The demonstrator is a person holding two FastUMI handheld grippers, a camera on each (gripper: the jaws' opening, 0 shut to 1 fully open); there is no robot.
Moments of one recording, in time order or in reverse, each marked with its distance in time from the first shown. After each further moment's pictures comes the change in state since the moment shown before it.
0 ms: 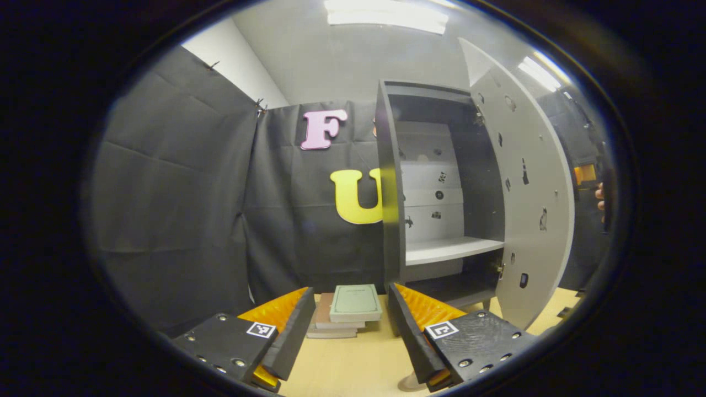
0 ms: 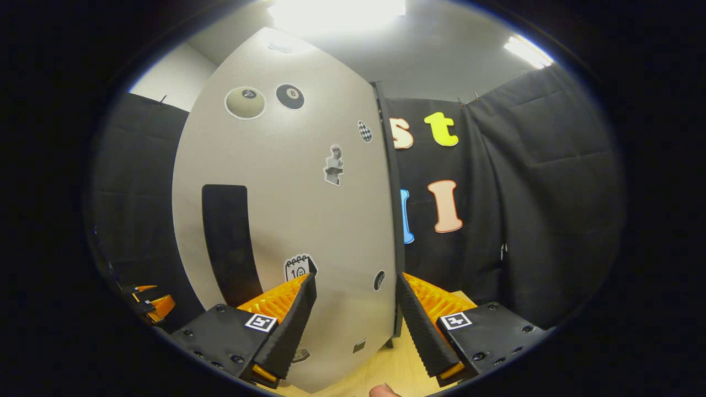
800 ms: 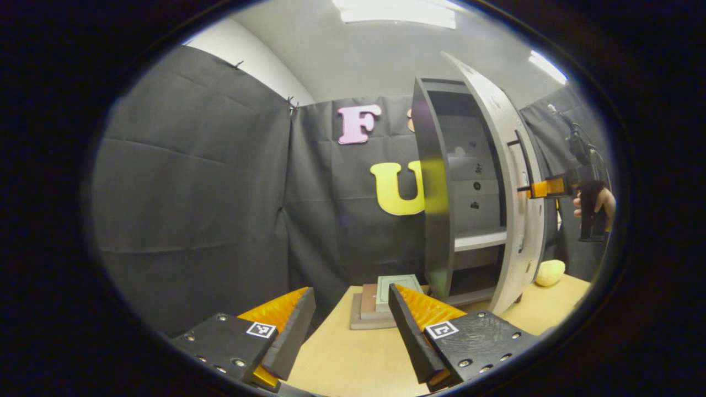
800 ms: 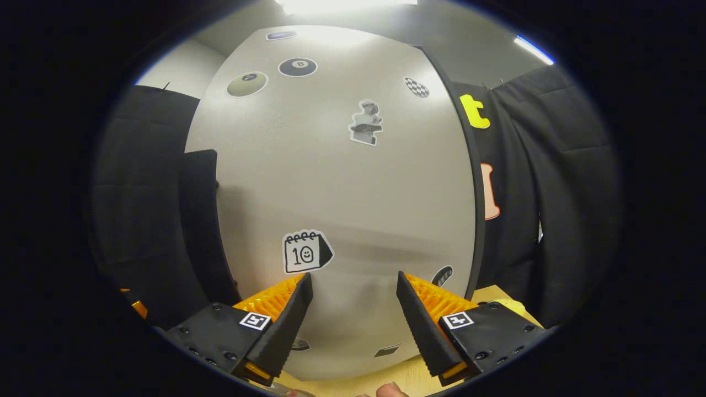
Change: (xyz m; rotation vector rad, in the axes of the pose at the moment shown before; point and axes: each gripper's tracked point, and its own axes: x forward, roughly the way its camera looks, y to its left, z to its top) left arm -0.034 0.093 -0.019 0.021 0.039 0.164; right arm 0.109 0.074 -0.044 -0.007 0.057 0.062
